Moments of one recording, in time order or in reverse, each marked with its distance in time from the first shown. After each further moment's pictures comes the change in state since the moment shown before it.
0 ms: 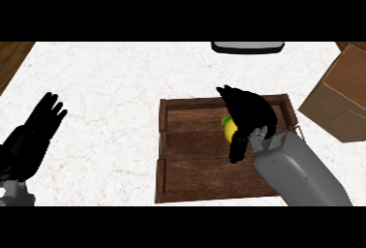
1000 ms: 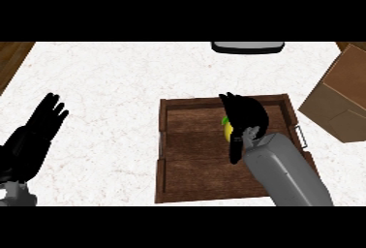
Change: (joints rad) left arm 0.003 -0.036 0.018 -0.027 -0.033 -0.023 0.024; right arm 0.038 0.102 -0.074 0.124 0.193 0.079 -0.056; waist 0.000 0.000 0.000
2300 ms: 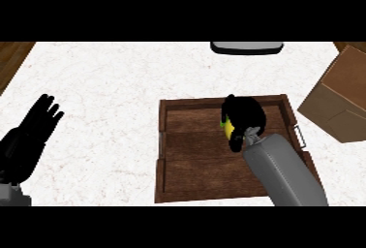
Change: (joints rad) left arm 0.003 -0.014 0.054 -0.010 -0.009 -0.046 0.025; right arm 0.023 0.029 -0.051 0.128 0.230 -0.117 -0.265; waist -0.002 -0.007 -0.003
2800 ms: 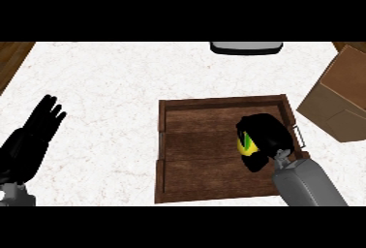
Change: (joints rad) left arm -0.001 -0.019 -0.004 0.017 -0.021 0.005 -0.022; right arm 0.218 -0.130 0.004 -0.205 -0.039 -0.029 -0.256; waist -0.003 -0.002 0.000
